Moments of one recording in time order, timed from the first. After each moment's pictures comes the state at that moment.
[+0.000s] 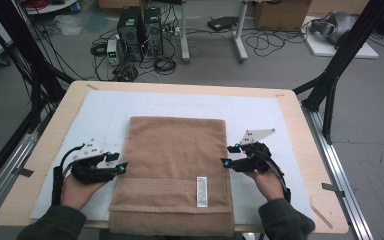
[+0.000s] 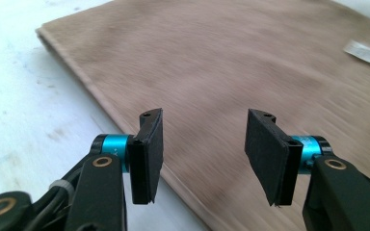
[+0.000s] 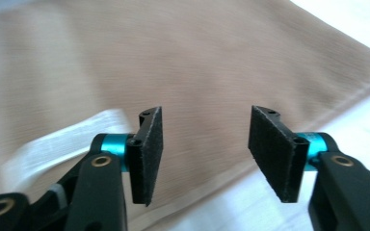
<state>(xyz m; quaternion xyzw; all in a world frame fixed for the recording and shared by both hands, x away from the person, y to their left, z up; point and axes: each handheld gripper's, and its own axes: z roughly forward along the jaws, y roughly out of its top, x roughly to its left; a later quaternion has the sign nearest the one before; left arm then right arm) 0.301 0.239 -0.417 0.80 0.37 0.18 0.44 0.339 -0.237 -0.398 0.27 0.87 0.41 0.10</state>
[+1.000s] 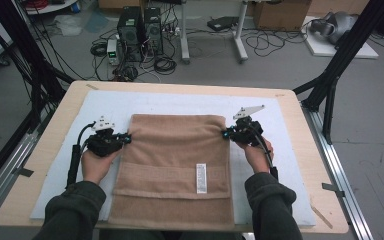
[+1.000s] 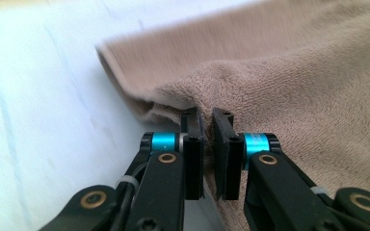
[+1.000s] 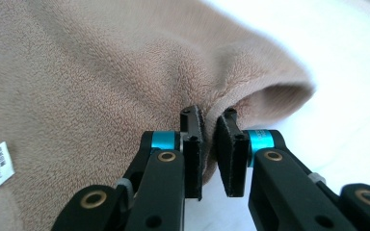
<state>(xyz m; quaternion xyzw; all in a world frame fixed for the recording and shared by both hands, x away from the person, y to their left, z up) 0.367 0.225 -0.408 0.76 0.43 0.20 0.45 0.414 -0.230 -0.394 0.31 0.86 0.38 0.14</state>
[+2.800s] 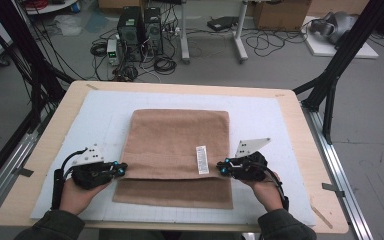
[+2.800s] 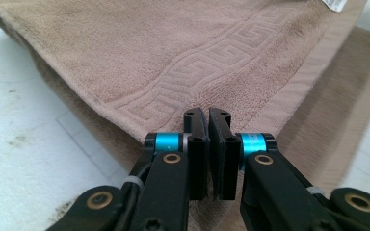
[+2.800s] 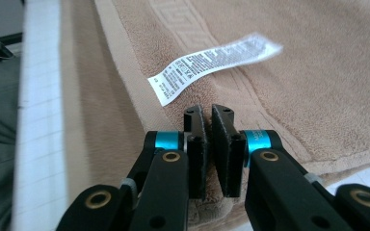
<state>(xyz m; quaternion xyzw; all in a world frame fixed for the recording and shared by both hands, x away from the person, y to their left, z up) 0.269 0.236 -0.410 0.82 0.31 0.13 0.46 0.307 -0.224 -0.395 0.19 0.88 0.43 0.07</state>
